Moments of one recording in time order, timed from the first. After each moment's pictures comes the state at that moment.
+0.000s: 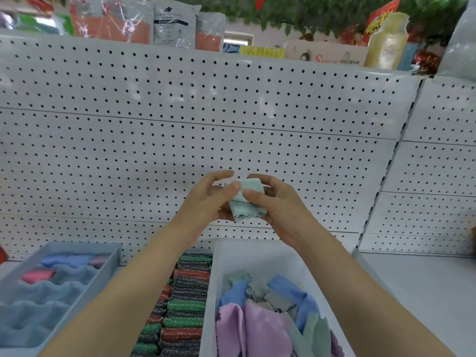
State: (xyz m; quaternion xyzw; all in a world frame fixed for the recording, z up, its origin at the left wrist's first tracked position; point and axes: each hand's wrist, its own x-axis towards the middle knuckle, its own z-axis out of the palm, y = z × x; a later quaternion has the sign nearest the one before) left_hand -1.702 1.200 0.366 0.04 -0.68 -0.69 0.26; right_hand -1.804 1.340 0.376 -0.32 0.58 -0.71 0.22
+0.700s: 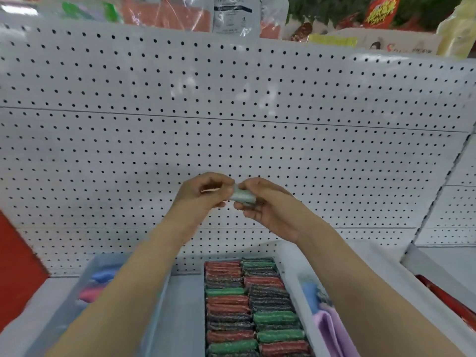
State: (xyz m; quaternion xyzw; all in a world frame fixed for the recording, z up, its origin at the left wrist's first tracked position) left_hand -1.637 1.014 0.353 0.06 -0.71 -0.64 0.29; right_hand -1.738 1.169 0.362 -0.31 0.53 -0.71 0.34
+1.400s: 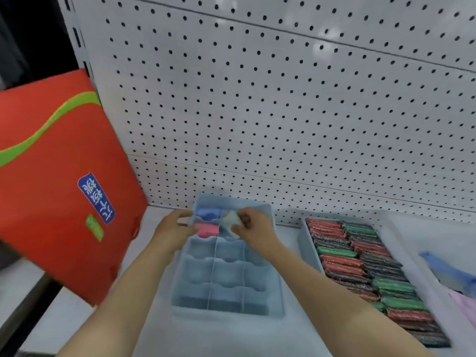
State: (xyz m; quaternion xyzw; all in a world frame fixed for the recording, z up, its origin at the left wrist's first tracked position) left_hand -1.449 0.771 0.160 0.43 -0.66 -0.61 0.10; right_hand -1.607 0.915 0.144 -0.33 0.85 -0.37 0.19
